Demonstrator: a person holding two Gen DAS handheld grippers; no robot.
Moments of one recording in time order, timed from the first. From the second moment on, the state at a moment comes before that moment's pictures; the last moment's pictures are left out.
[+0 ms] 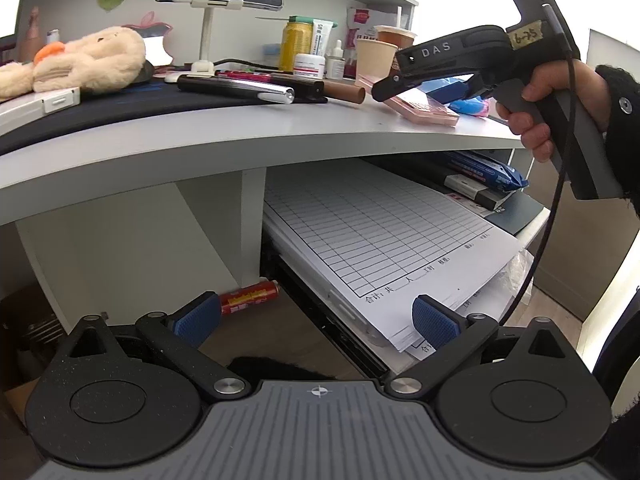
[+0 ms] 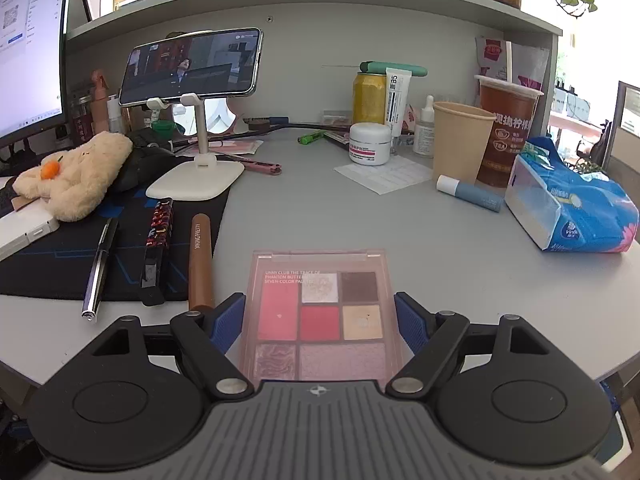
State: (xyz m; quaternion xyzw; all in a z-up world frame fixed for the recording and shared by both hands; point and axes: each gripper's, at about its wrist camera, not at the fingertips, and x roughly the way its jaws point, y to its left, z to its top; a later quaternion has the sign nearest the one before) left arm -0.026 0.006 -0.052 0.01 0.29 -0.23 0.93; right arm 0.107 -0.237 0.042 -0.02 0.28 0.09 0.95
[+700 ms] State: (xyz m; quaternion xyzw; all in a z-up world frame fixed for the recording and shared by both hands) left arm -0.027 0.005 -0.052 0.01 0.29 -0.24 0.93; right arm 0.110 -0.237 0.036 -0.01 0.29 0.08 0.95
